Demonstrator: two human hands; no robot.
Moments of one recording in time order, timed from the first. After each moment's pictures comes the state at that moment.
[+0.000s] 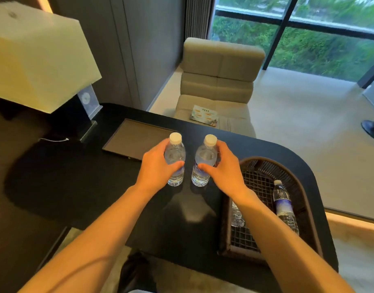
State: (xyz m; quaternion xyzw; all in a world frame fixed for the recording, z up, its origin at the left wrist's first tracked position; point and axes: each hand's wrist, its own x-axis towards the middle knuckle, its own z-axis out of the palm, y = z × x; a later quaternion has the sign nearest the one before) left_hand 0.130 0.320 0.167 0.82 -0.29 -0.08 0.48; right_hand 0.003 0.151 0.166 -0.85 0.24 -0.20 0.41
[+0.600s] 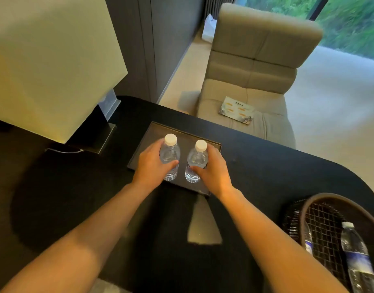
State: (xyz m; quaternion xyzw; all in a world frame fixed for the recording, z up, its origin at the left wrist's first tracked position) left_hand 0.411 0.343 0.085 0.86 -0.22 -0.12 0.44; right_hand 0.299 0.184 0.084 -0.87 0.29 -0.09 0.39
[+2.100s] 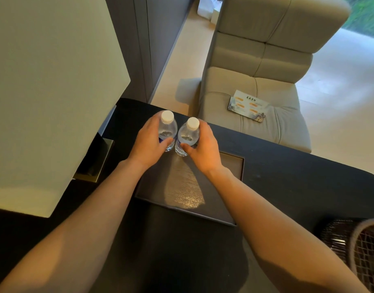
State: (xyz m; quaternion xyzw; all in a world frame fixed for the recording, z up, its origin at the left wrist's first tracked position) left_hand 0.613 0.299 0.033 0.84 -0.32 -0.13 0.43; right_hand 0.493 0.168 0.044 -0.85 0.30 -0.14 0.41
